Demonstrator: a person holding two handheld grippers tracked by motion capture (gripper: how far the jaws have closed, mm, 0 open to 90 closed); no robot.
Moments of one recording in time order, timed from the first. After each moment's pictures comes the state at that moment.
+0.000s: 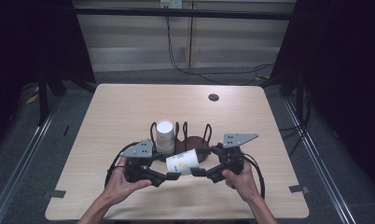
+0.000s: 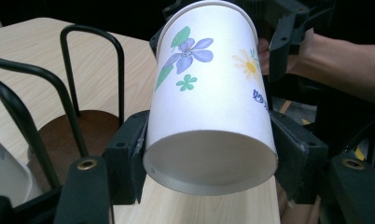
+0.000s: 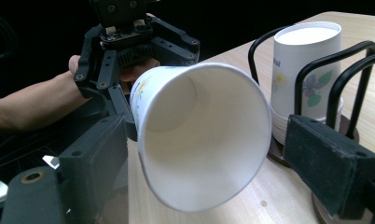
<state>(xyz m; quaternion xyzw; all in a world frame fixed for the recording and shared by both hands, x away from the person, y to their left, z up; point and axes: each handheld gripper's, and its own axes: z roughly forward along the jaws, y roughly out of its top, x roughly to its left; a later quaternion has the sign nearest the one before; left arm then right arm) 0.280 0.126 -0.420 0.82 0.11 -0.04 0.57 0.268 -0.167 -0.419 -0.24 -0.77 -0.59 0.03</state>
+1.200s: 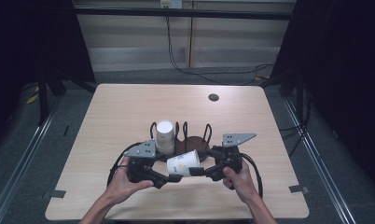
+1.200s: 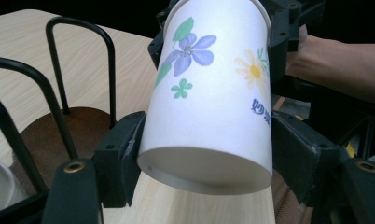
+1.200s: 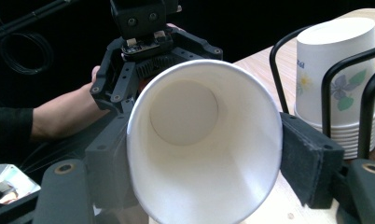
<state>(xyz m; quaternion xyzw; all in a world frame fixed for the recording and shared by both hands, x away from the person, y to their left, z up) 0.281 0.120 -0.422 0.82 0.11 -0.05 0.56 0.273 -0.166 -0.427 -0.22 -0.75 -0.62 0.08</state>
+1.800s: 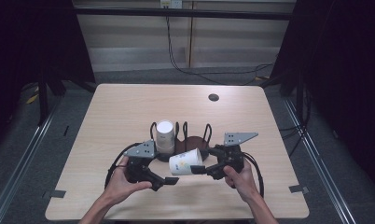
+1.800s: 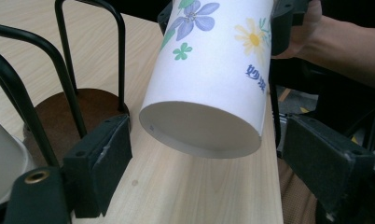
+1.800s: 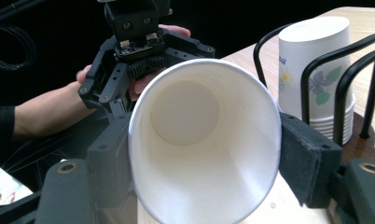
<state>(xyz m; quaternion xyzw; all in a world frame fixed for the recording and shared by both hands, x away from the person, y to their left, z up) 0.284 0.126 -0.429 0.84 0.11 -0.06 0.53 0.274 -0.171 -0.424 -0.24 -0.76 -0.60 0.06</state>
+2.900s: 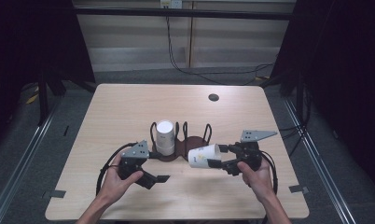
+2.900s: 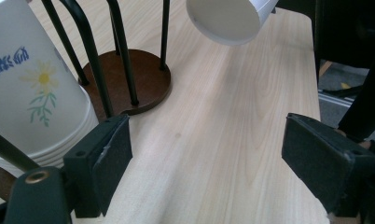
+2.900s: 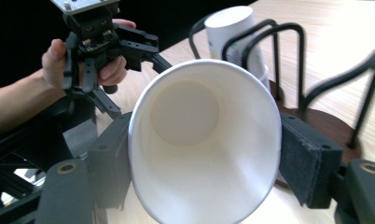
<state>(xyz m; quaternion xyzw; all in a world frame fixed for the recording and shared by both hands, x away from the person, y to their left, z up) 0.290 0.146 -0.437 0.87 0.15 0.00 0.48 0.269 -0.216 -0.414 -0.32 -0.77 -0.56 0.00</state>
